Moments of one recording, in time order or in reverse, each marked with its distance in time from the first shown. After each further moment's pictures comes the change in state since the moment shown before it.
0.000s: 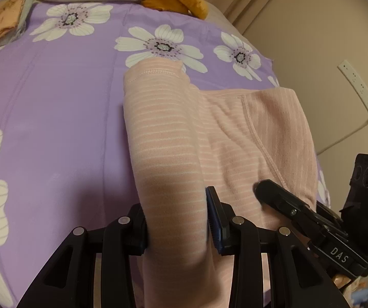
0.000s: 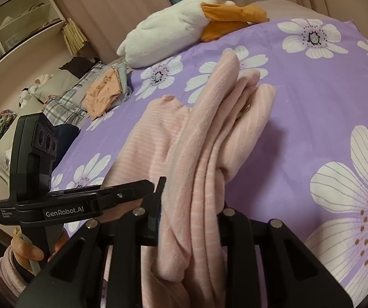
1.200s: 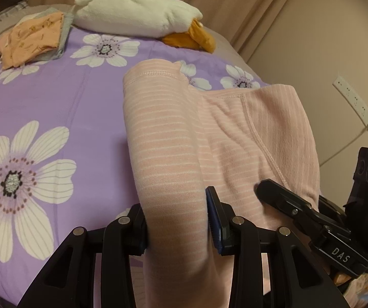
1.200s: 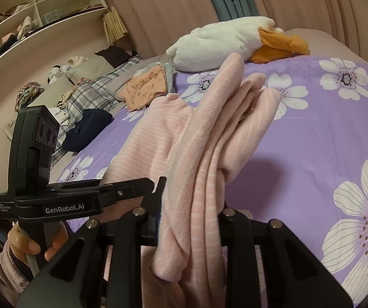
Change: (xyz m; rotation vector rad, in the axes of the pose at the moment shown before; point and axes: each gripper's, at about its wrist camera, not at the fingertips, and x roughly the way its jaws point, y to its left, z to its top) left arm -0.099 0.010 -0.039 -0.010 -0.154 0.062; right arm -0.038 0.088 -0.007 -0.181 -0.031 0.081
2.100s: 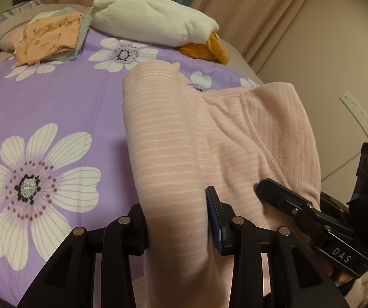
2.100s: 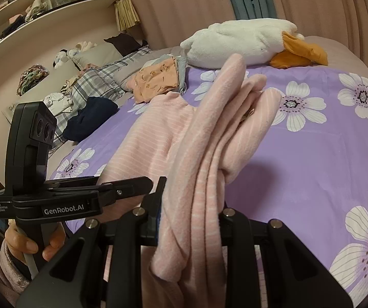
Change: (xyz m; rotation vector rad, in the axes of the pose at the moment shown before) left arm -0.009 0.033 0.008 -0.045 -0.042 0.019; right arm 0.031 0.022 0.015 -0.086 0.043 0.003
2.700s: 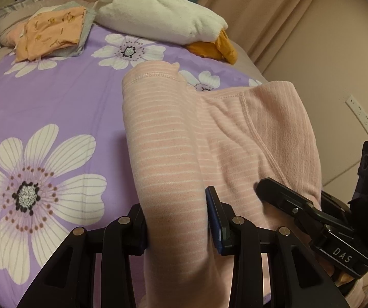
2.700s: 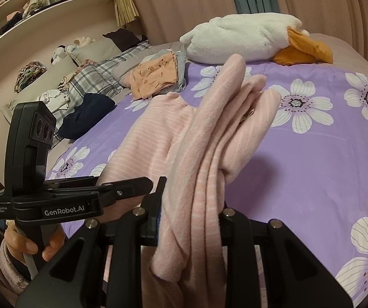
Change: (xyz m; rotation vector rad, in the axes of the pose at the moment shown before) left arm 0.015 0.015 0.013 -0.014 0.016 0.007; right arm 0.023 0.002 0.007 0.002 0.023 -0.003
